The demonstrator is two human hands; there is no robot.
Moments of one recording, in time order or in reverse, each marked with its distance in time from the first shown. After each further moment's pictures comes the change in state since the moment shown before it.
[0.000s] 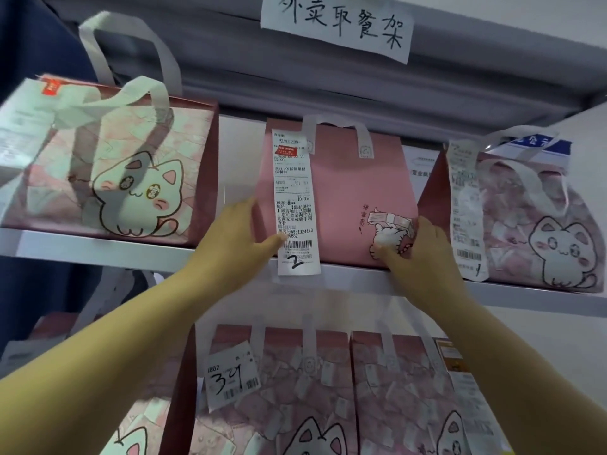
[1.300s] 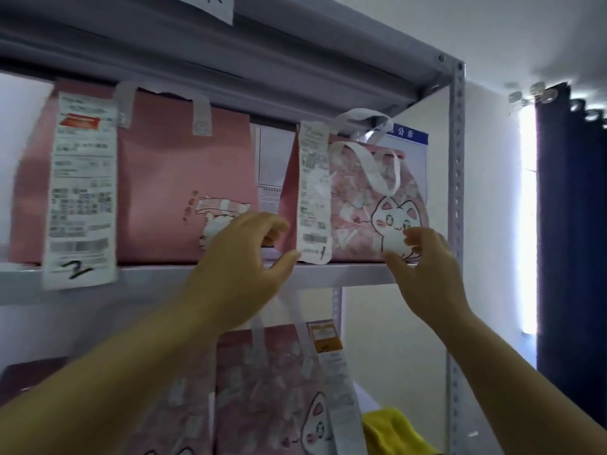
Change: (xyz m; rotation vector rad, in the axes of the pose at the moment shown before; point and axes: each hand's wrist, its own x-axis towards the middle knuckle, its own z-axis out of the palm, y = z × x) left_hand -0.016 0.134 0.143 -0.214 -0.055 0.418; right_hand -0.010 0.155 -0.128 -0.117 0.262 0.081
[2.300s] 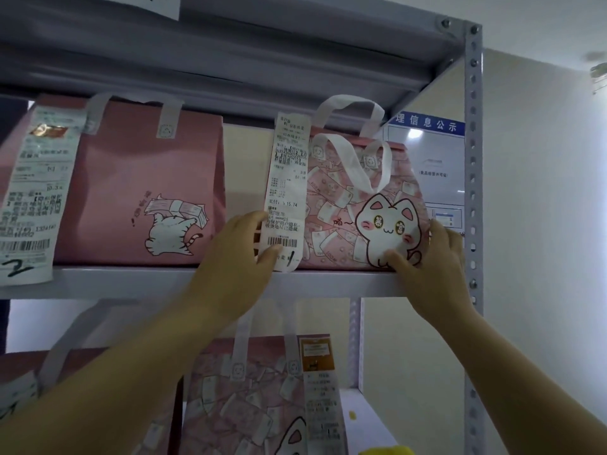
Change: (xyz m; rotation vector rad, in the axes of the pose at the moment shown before) left_hand 0.029 0.010 0.080 0.113 0.087 -0.212; right_hand 0.051 0.081 0.019 0.182 -0.087 0.034
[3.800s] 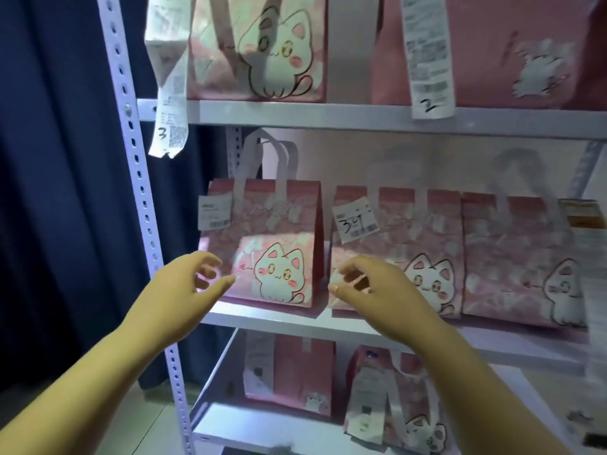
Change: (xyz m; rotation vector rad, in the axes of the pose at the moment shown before) left_hand -0.296 -0.205 -0.397 0.413 -0.249 -0.642; right_hand -0.355 -0.287 0.184 0.188 -0.972 -0.100
